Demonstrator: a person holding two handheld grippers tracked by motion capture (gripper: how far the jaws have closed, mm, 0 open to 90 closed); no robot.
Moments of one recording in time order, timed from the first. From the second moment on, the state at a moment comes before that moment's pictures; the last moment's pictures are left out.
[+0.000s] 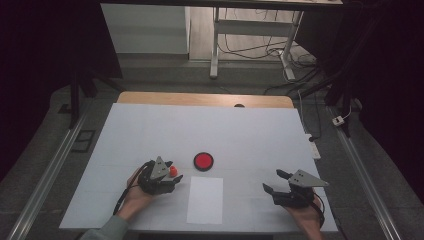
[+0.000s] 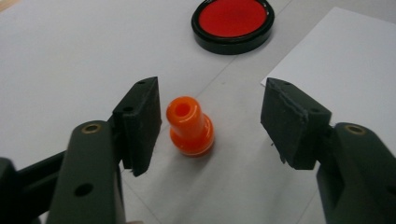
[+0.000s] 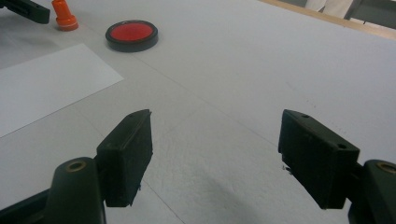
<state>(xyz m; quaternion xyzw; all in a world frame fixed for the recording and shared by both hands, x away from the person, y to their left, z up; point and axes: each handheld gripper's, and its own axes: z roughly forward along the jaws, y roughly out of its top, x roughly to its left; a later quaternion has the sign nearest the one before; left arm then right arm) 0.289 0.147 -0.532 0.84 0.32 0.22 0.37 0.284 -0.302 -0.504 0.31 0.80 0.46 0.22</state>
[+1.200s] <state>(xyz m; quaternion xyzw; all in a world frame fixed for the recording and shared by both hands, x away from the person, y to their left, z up) 0.299 0.152 -0.533 0.84 0.33 0.21 0.38 0.283 -0.302 -0.504 0.31 0.80 0.46 0.22</state>
